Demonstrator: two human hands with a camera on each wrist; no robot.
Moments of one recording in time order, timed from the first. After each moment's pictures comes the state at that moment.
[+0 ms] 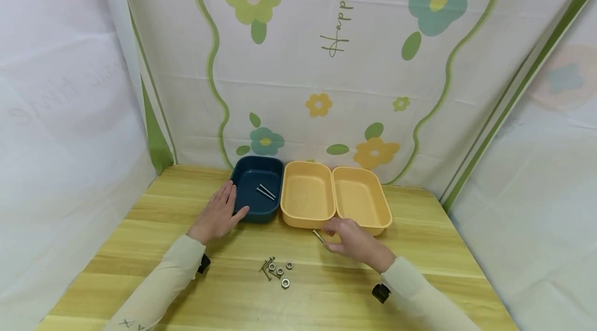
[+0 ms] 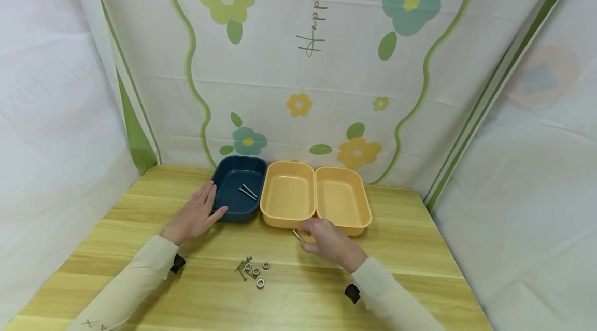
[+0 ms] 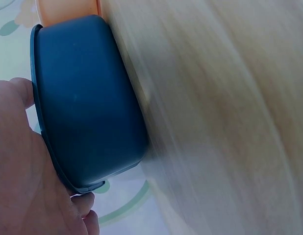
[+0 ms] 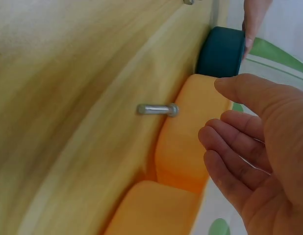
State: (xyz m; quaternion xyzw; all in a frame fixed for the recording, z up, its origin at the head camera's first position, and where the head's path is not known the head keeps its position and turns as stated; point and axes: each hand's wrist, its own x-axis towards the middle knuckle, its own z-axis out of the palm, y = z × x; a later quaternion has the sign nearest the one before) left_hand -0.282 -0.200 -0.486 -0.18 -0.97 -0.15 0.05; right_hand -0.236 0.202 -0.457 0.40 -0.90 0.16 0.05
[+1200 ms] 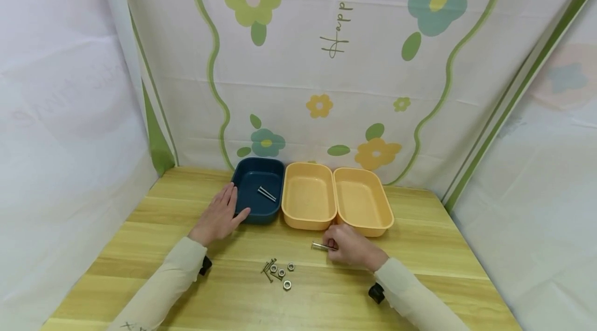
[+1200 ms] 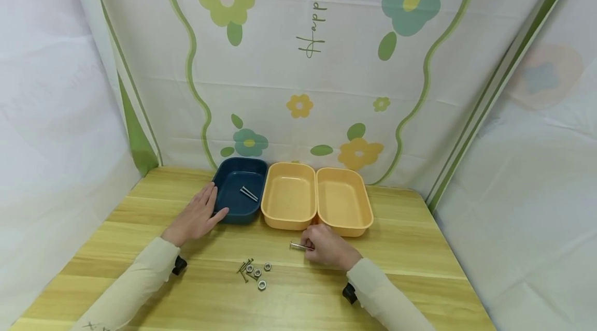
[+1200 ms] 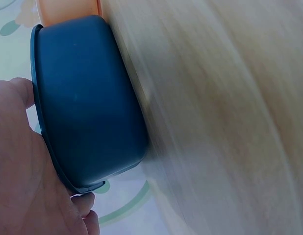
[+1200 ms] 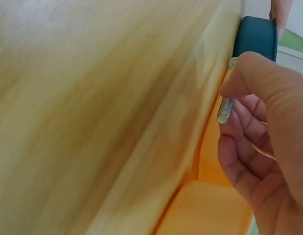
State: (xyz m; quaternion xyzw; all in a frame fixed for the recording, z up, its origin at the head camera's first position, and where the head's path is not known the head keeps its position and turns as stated) left_hand -0.279 -0.200 -0.484 -0.17 -0.97 -0.16 0.05; right_hand -0.253 0.206 -0.493 0.39 -0.90 0.18 0.01
